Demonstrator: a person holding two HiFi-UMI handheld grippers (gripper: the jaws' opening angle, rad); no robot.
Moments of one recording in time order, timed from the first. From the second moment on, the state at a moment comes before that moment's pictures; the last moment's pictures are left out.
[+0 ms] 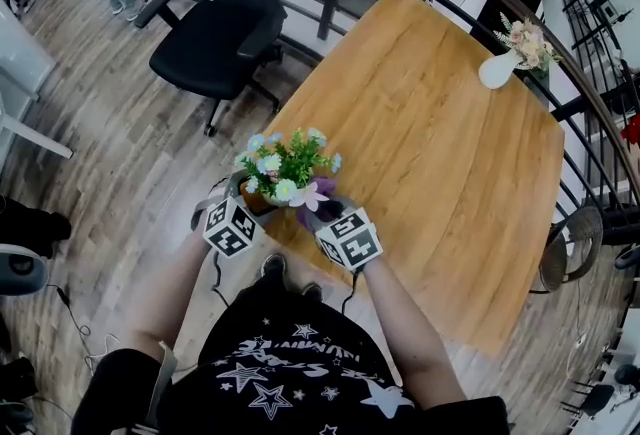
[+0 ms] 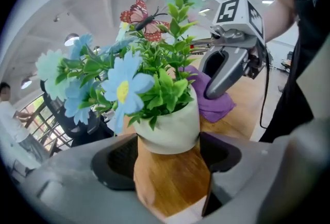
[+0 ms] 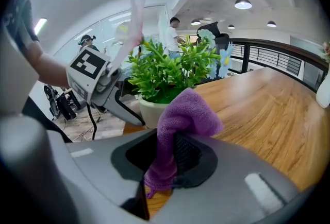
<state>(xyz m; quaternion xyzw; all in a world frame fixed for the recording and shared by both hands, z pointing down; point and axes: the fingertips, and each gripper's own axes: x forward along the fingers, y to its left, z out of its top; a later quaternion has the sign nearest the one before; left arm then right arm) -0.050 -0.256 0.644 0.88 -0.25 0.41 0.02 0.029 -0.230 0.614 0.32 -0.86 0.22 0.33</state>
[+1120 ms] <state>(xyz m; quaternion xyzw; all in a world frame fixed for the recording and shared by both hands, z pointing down) -0.050 -0.232 0.643 0.84 -0.37 0.38 0.09 -0.017 -0.183 0.608 0.27 -0.88 0.20 0.33</state>
